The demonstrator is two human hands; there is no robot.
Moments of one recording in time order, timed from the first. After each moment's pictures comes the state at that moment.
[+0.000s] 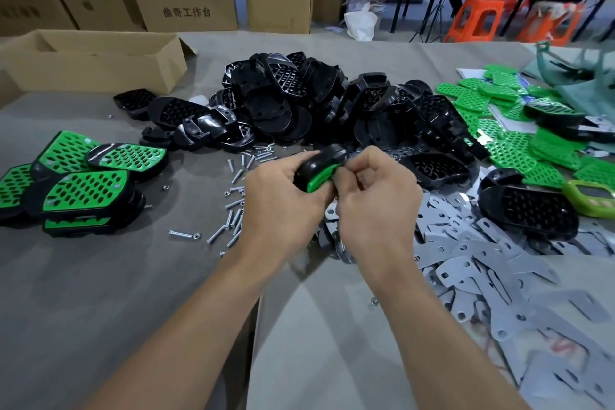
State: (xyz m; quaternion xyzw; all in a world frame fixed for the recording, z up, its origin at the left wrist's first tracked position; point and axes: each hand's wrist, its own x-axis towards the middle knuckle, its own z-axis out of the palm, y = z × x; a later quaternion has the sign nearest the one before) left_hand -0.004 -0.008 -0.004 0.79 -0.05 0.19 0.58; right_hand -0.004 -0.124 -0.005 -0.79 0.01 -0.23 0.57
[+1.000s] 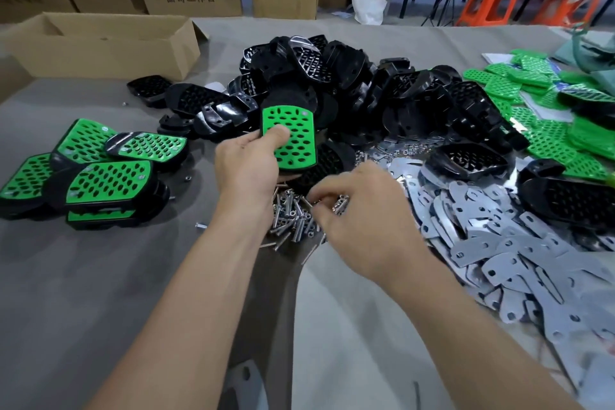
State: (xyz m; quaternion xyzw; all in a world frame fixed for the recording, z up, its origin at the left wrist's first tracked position) left_hand 0.032 0.046 0.003 0.59 0.18 0.14 0.77; right_hand -0.012 -0.095 -0.011 -0.91 -0.16 -0.16 0.34
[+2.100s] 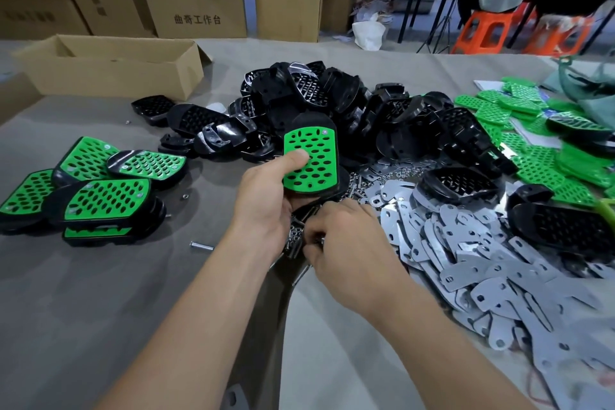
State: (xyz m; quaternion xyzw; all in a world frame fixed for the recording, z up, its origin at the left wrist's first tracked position) left_hand 0.026 0.028 0.004 0.47 0.11 0.01 0.87; right_hand -0.010 -0.094 -0.023 -0.96 -0.21 -0.07 0.19
